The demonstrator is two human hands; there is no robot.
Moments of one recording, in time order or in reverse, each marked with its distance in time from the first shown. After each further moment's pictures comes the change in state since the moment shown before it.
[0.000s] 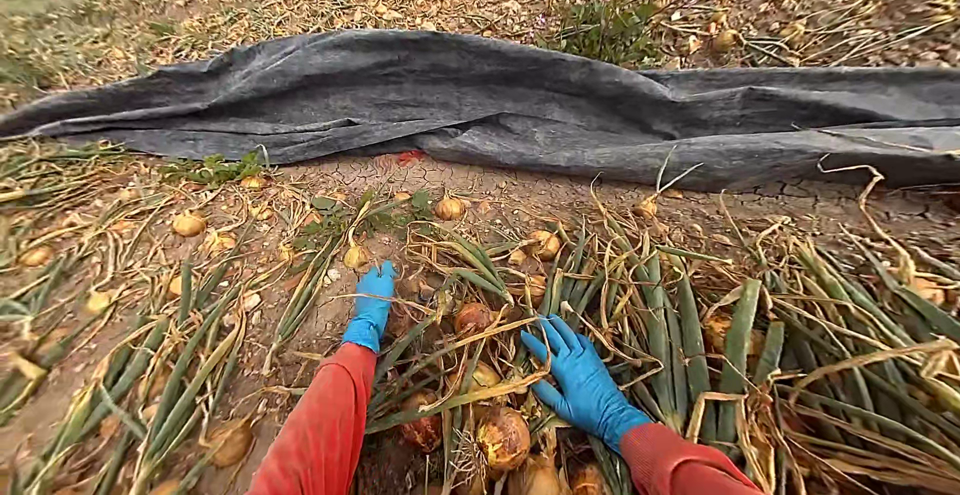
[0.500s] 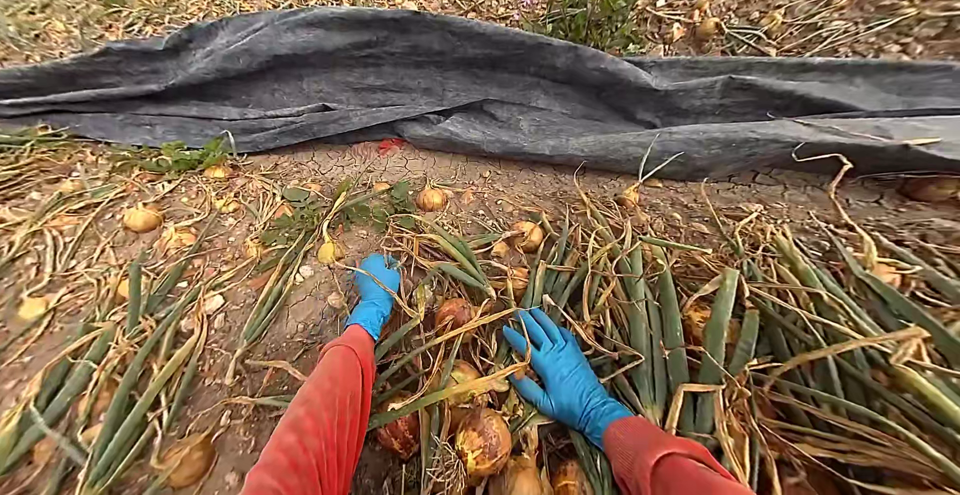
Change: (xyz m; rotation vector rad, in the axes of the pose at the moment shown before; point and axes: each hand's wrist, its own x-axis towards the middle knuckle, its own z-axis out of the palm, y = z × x) left_hand 0.013 0.018 0.037 0.092 0.005 0.095; right_hand -0.002 0.002 0.007 0.016 0.053 -0.022
